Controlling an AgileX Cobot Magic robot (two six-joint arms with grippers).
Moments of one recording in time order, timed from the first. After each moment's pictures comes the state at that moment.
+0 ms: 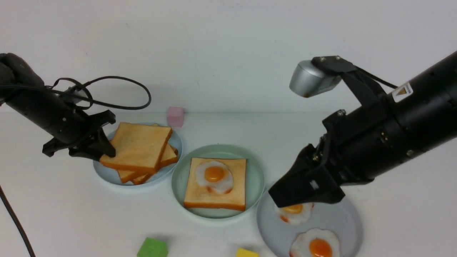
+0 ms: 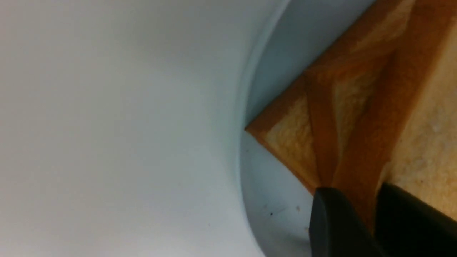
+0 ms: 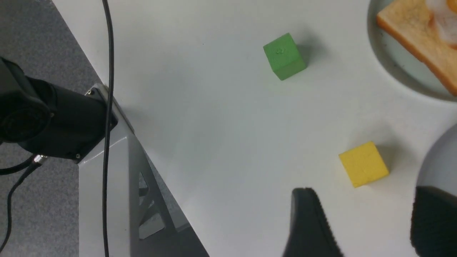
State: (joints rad) right arm 0.49 1.37 -1.22 0.68 1.06 -0.52; left arm 0.15 2.12 -1.61 -0.52 0.99 0.15
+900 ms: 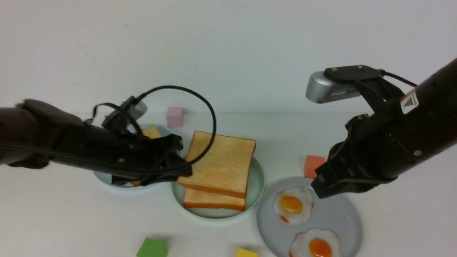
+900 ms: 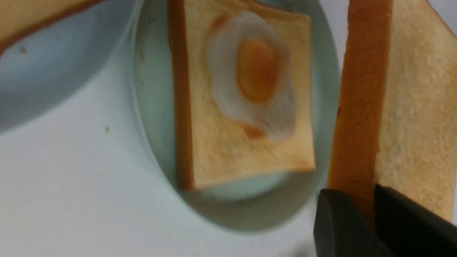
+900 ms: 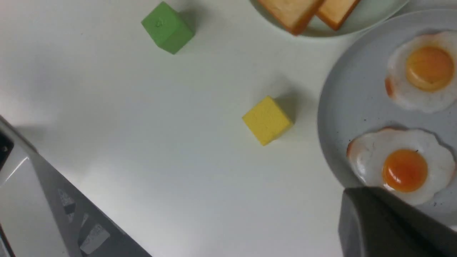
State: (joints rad) right arm 0.49 1.37 -1.22 0.39 1.05 -0.19; left arm -0.17 1.70 -0.97 -1.18 0.60 0.62
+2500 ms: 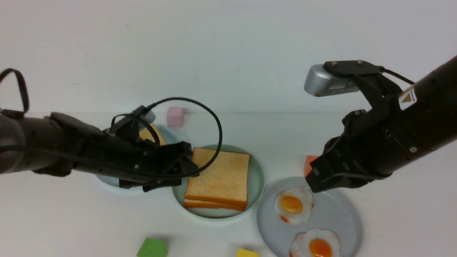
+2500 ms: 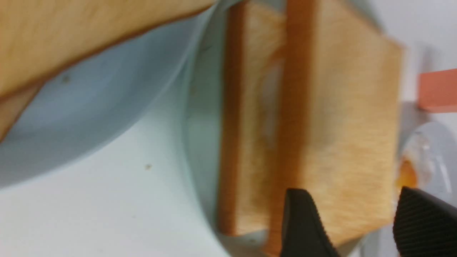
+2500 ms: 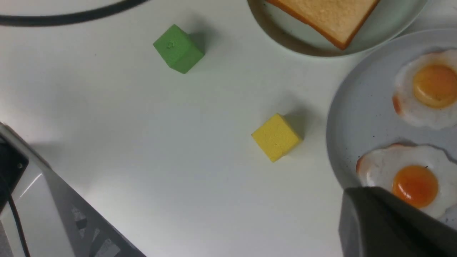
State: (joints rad) right arm 0.49 1.37 -1.22 0.42 1.02 -0.19; left arm -0.21 1.75 -0.97 -1.21 0.47 0.65
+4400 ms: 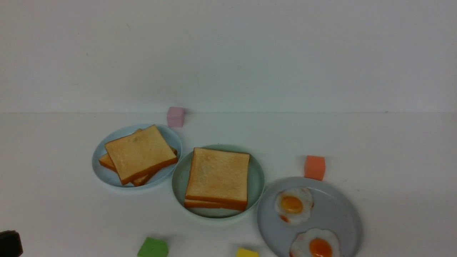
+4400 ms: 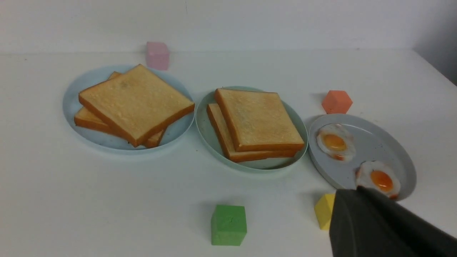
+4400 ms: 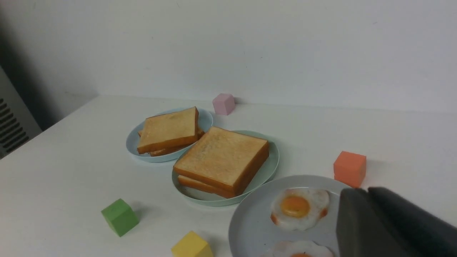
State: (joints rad) right arm 0.49 0.07 -0.31 0.06 0.44 0.13; left arm -0.23 0.24 -0.54 -0.33 0.71 0.06
